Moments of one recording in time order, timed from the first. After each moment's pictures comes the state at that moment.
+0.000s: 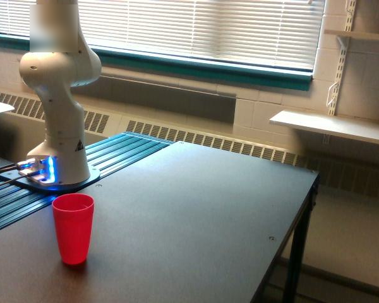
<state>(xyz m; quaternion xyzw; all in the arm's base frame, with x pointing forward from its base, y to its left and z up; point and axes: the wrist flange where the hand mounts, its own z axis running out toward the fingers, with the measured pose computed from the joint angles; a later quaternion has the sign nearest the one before) 0.541 0.044 0.789 -0.61 0.23 -0.69 0.31</state>
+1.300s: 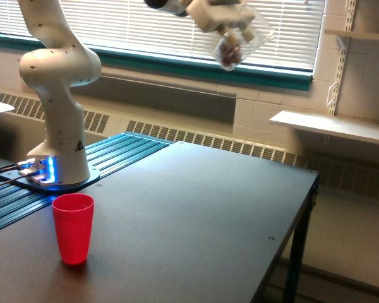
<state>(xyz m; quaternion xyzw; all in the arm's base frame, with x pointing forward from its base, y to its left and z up) 0.439 0.003 0.532 -0.81 0.45 -0.33 0.16</state>
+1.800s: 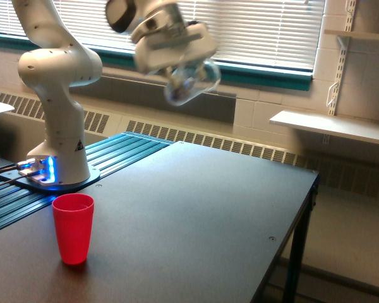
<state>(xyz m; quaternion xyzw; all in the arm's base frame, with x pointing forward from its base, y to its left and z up) 0.359 -0.062 0.441 -0.75 0.60 -0.24 0.14</state>
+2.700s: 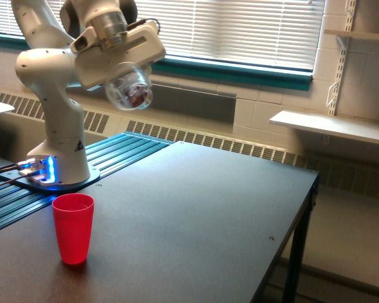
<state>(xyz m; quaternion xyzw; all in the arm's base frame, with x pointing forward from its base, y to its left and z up) 0.279 -0.143 0.428 -0.53 0.80 -0.17 0.22</state>
